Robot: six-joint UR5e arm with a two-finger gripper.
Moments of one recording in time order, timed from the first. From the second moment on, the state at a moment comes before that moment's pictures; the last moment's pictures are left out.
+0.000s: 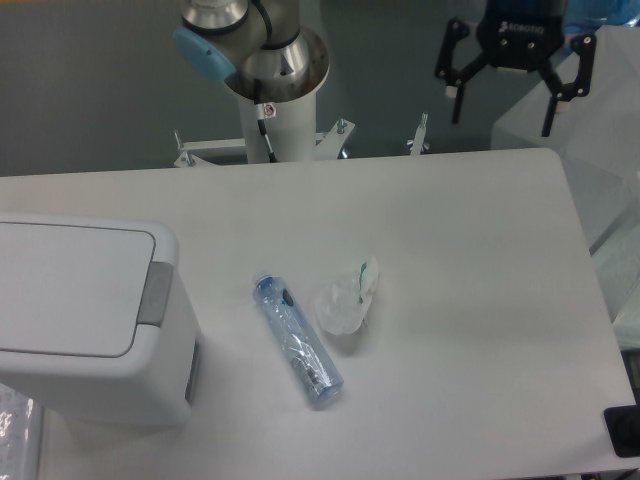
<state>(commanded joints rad) 2.82 -1.58 -1.45 -1.29 1.06 0.97</state>
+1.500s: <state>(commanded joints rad) 2.46 -1.73 -1.46 -1.18 1.06 0.28</state>
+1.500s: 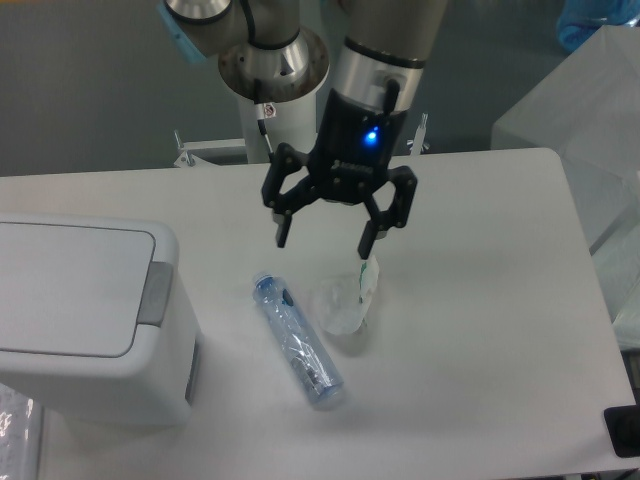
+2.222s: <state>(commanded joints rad) 2.32 -1.77 -1.45 -1.13 1.15 0.23</state>
